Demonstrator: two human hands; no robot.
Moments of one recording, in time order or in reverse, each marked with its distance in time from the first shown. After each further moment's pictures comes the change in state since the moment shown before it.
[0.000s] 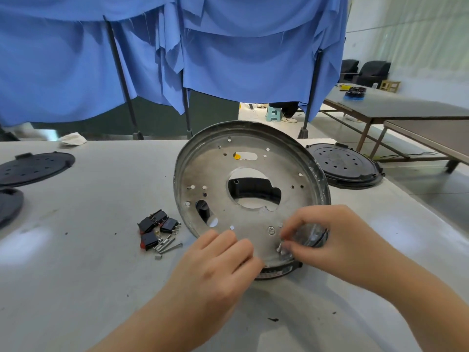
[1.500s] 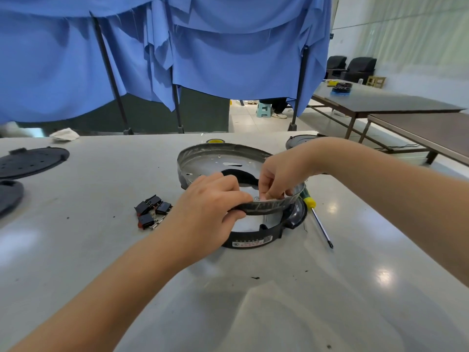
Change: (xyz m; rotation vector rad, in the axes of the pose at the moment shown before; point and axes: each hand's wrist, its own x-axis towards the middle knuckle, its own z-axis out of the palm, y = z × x) left_hand 0.038 -0.004 -0.028 -0.210 -0.082 -0.153; right_hand 0.099 -0.002 -0.029 -0.297 -0.878 0.423
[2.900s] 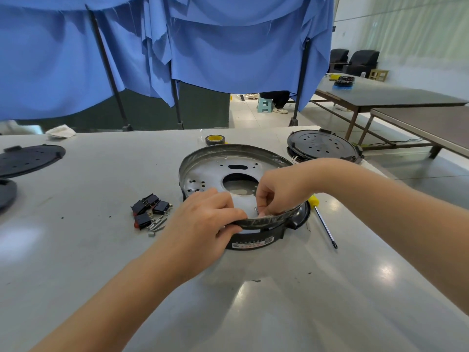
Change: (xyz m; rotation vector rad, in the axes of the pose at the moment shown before) left_hand -0.016 -0.011 0.021 -0.006 -0.013 -0.005; right_hand 0.003 -0.002 0.031 -0.127 0.106 -0.036
